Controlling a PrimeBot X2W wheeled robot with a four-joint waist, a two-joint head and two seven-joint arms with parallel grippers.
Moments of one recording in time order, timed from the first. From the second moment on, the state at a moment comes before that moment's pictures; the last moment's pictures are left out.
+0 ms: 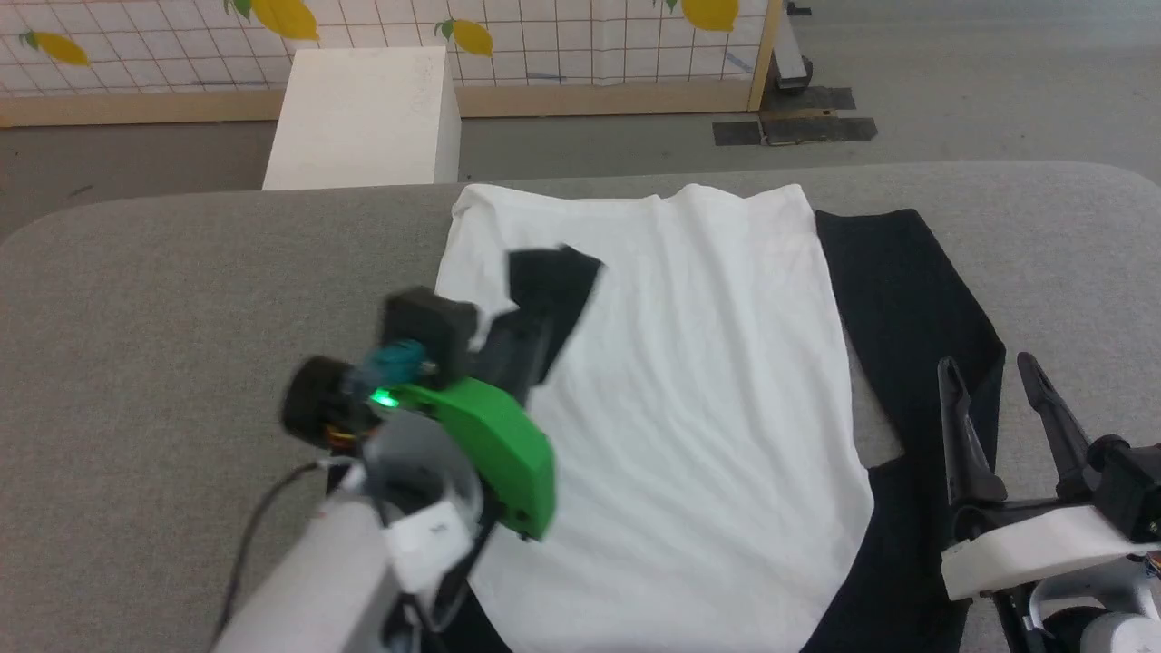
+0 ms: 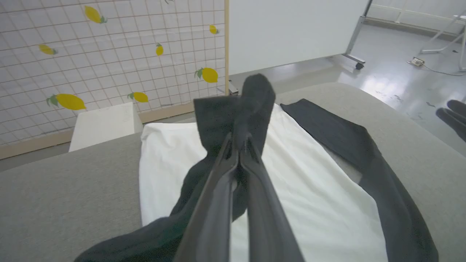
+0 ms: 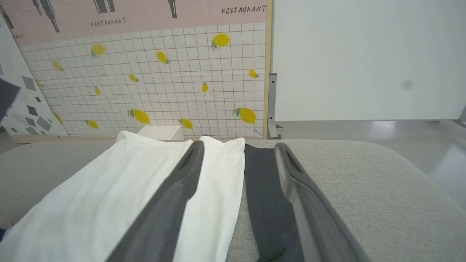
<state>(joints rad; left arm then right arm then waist) -0.36 0.36 -0.55 -0.28 -0.48 0.21 0.38 0.04 -0.05 -0.09 -0.18 0.12 0.13 -0.01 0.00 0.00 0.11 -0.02</state>
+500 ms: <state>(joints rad) -0.40 0.07 -0.96 0.34 -0.44 0.01 0.32 0.04 -0.05 -0.04 -0.15 0.14 0.13 0.01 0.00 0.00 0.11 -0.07</state>
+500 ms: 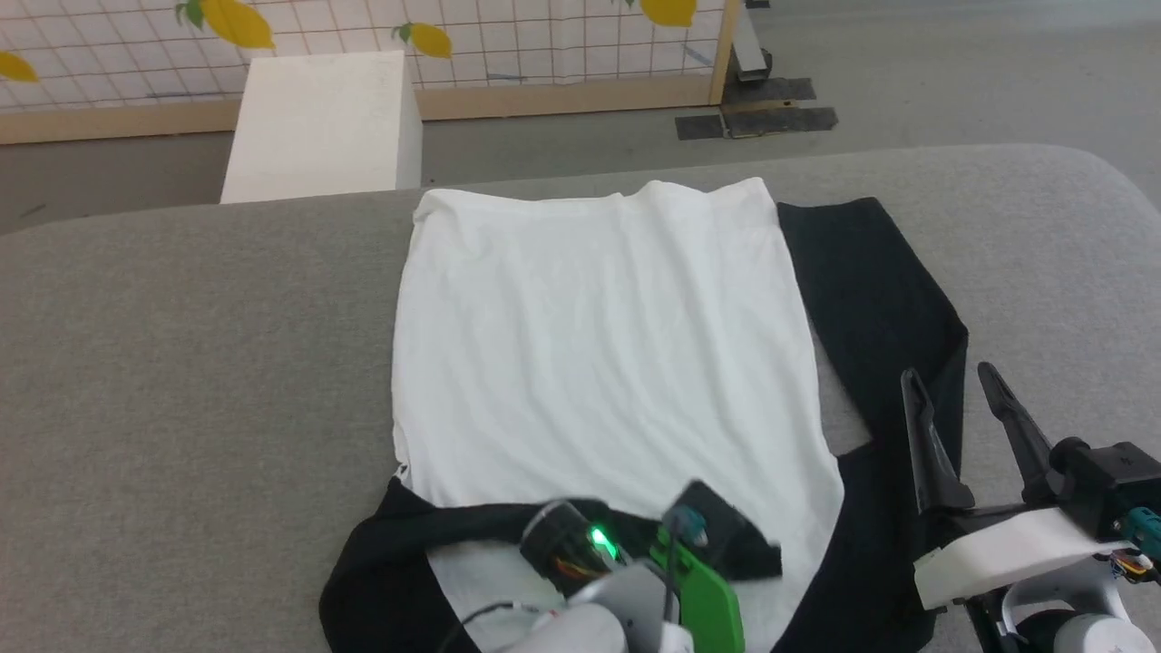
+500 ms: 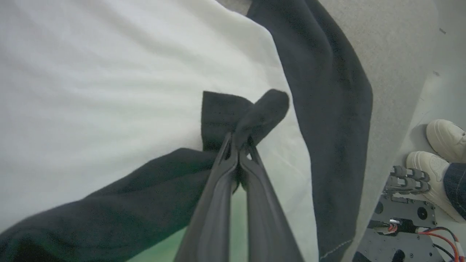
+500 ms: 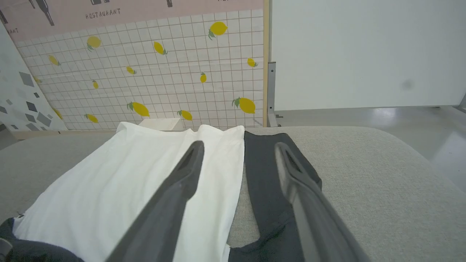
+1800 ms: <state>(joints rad) -0.23 0.27 -0.20 0.02 -0.44 0.18 -0.26 -0.52 -0.18 -0.30 0.31 0.04 0.13 0.27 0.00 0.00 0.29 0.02</state>
